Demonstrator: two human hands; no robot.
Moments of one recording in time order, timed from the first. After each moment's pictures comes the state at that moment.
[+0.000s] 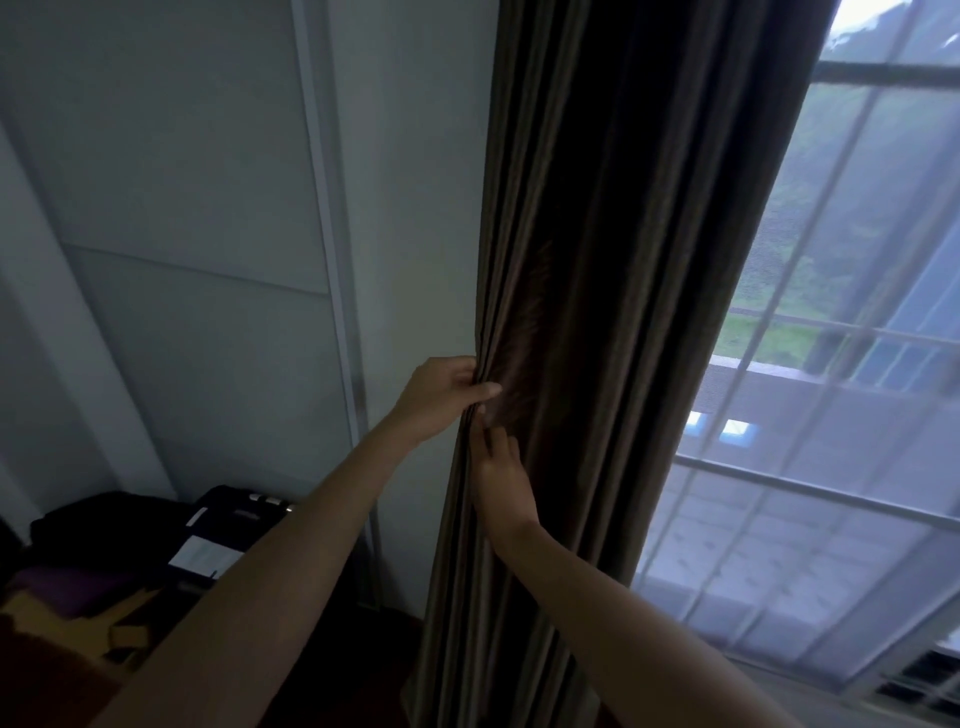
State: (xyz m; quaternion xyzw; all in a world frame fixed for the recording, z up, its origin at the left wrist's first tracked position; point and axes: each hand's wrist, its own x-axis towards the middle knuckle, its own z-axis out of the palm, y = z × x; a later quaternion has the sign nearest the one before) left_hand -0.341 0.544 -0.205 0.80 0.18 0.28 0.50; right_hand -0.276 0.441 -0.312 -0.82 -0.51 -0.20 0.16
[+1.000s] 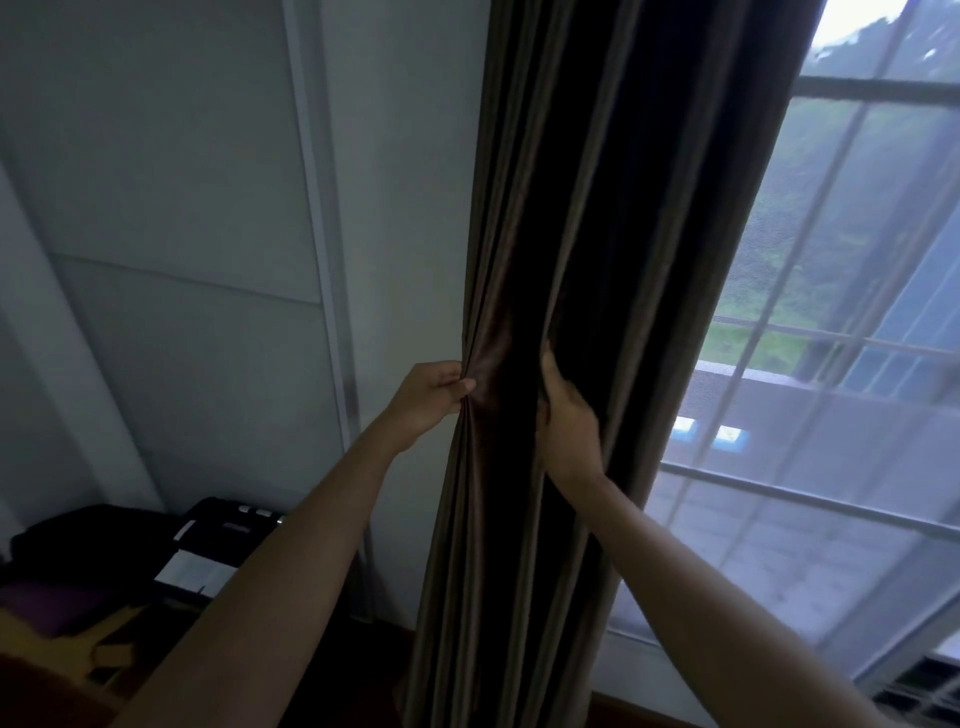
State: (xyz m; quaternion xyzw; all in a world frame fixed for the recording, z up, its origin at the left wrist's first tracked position) left_hand -0.328 0.563 -0.208 0.74 0.19 0.26 0.59; right_hand -0.200 0.416 -0.244 -0.75 -0.47 -0.18 0.42
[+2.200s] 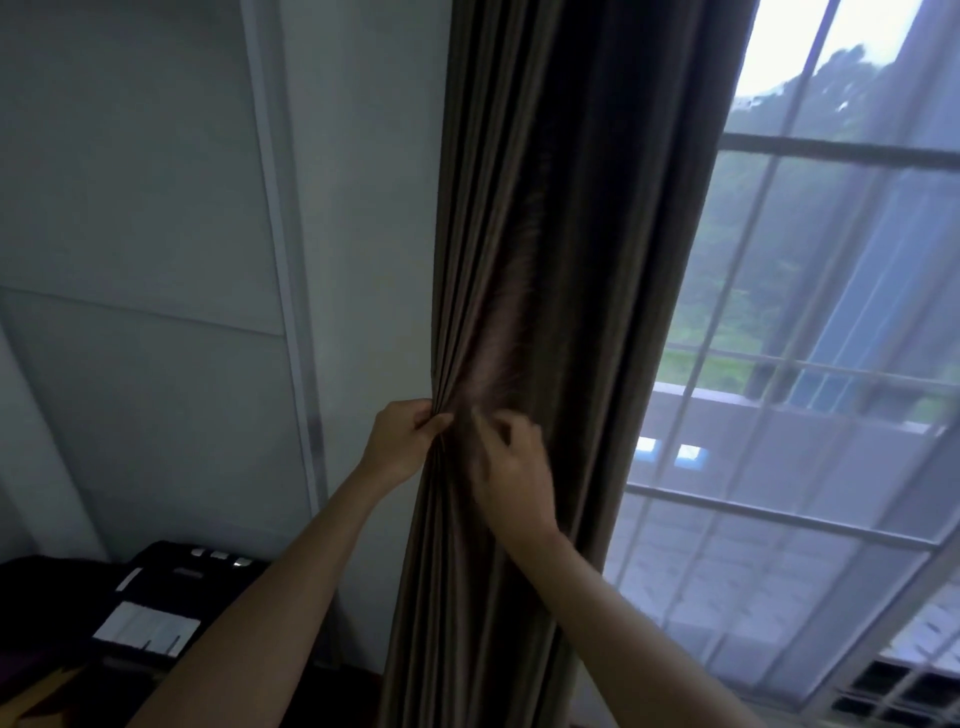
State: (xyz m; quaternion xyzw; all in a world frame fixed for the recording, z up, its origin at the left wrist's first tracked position) left_hand -0.321 0.548 -0.222 0.80 0.20 0.35 0.45; right_hand -0.246 0.400 -0.239 -0.76 -0.48 -0.29 0.33
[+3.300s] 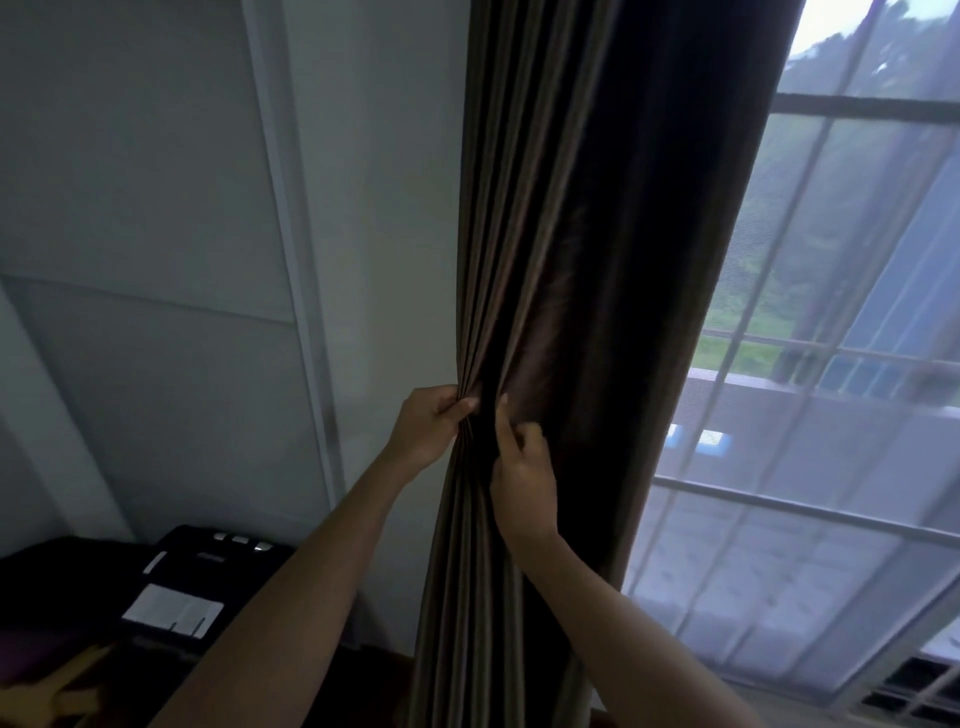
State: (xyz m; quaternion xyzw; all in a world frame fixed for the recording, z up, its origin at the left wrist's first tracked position) left_hand -0.300 0.561 -0.230 0.77 0.19 0.32 0.51; right_hand -0.229 0.428 -0.287 -0.79 -0.44 -0.24 0.35
